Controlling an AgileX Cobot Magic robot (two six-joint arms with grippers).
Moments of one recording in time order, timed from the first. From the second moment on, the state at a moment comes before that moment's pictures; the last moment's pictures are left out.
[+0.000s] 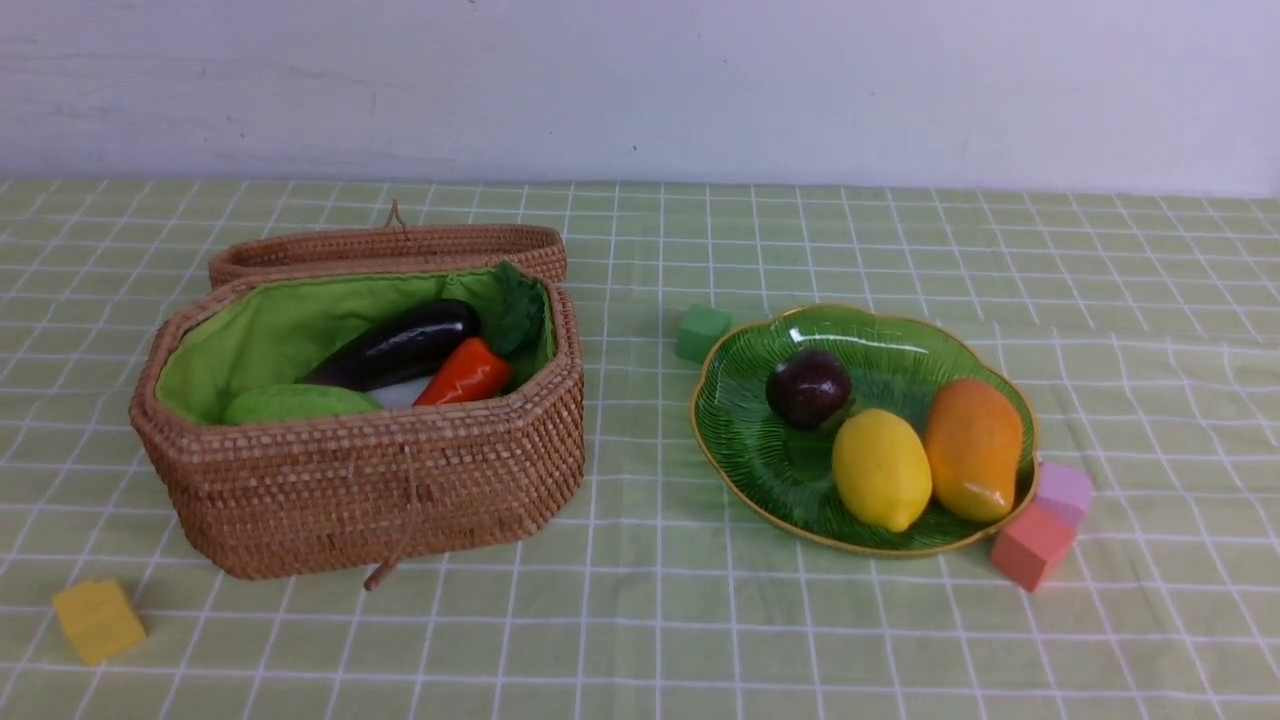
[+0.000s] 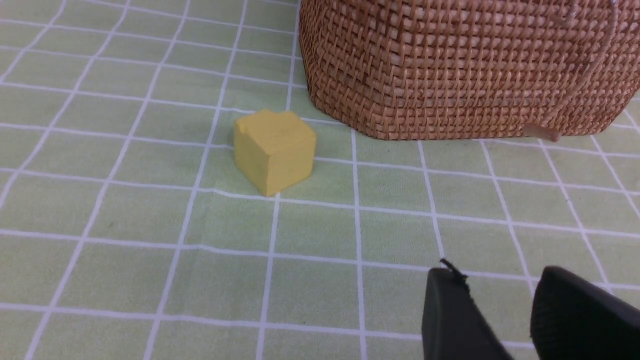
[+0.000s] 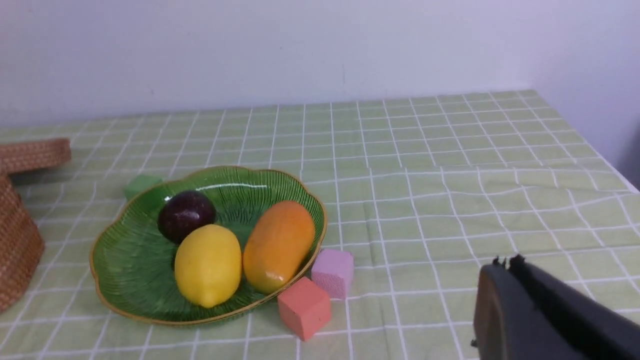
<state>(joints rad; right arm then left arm) -0.10 0.04 -0.41 0.10 0.60 -0.02 -0.12 -0.01 0.03 0.10 0.41 -0.31</state>
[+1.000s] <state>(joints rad) -0.07 -0.01 0.02 0.04 0.39 -0.02 -0.12 -0.01 0.03 0.11 0.41 -0.31</state>
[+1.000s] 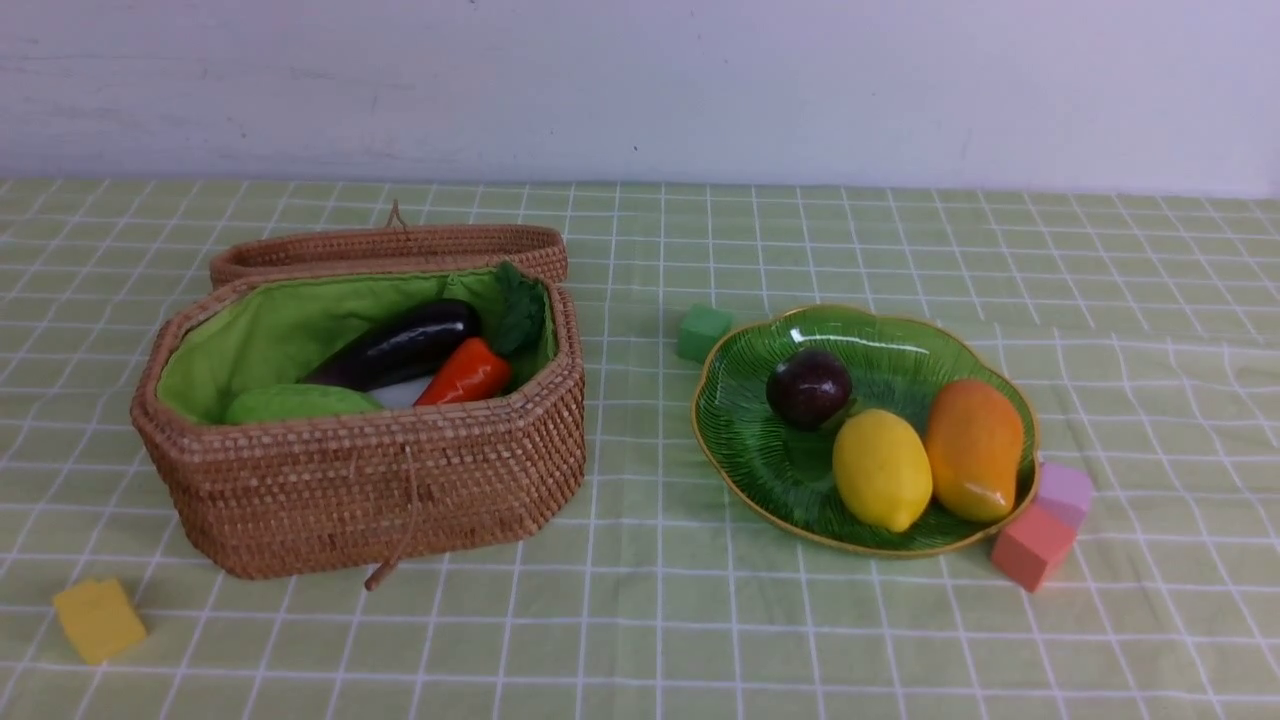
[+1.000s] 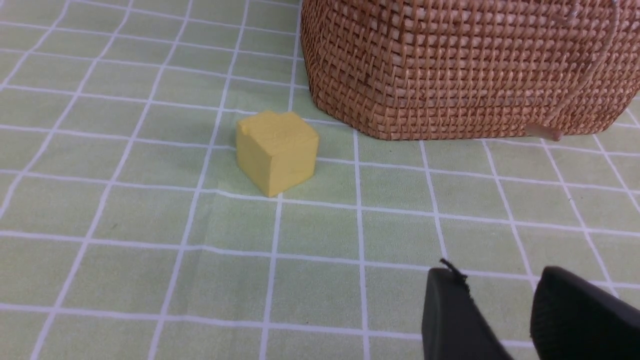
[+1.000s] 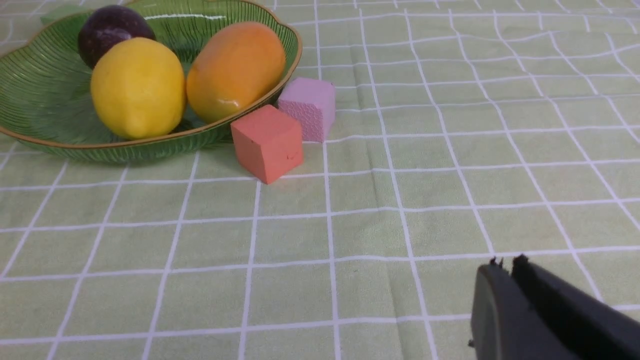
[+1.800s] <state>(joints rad) -0.07 -0.01 0.02 0.04 0.39 -0.02 -0.12 -0.01 0.03 0.11 0.41 -0.31</state>
